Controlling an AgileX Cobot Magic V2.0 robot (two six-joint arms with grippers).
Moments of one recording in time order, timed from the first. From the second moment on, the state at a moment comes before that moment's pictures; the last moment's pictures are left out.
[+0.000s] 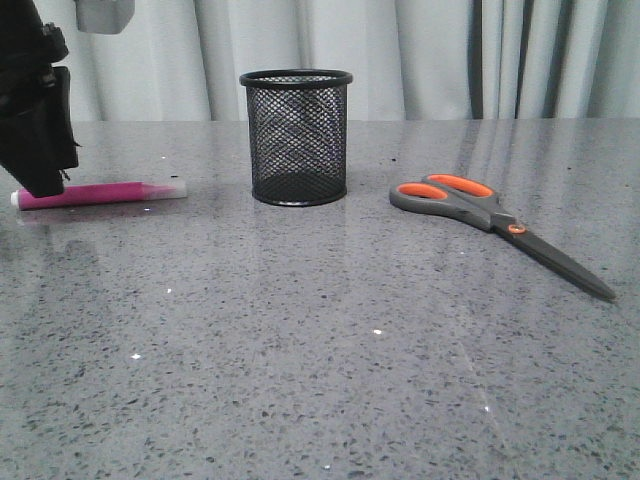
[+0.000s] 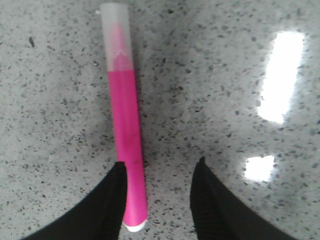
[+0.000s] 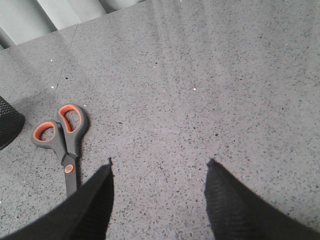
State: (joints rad) left arm -0.26 1.71 -1.38 -0.10 1.05 1.21; right arm 0.14 0.41 -0.40 -0.20 0.48 0.54
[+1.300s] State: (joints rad) left arm -0.24 1.73 -1.46 -0.40 0.90 1.10; right arm 0.14 0.41 -0.40 -0.20 0.50 0.54
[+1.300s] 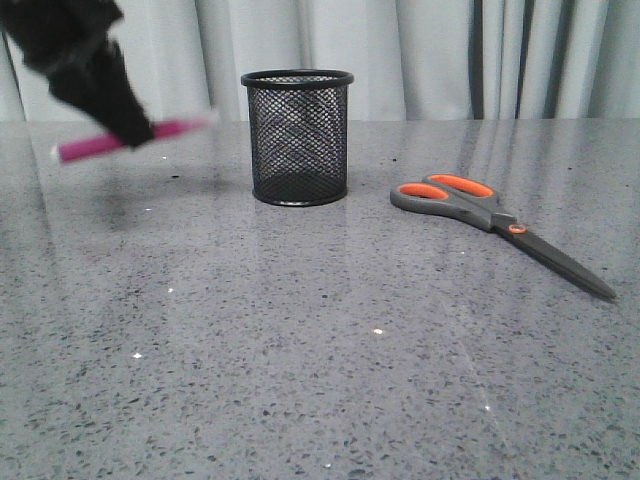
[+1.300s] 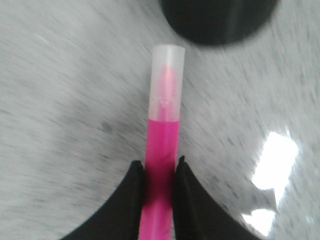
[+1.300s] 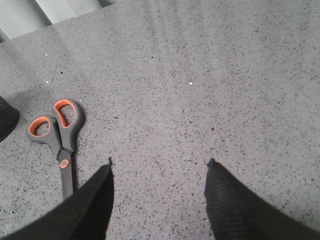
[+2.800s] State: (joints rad) left arm -0.40 1.76 -1.26 -1.78 0.68 1.88; right arm 0.14 0.41 -0.40 -0.20 0.49 0.54
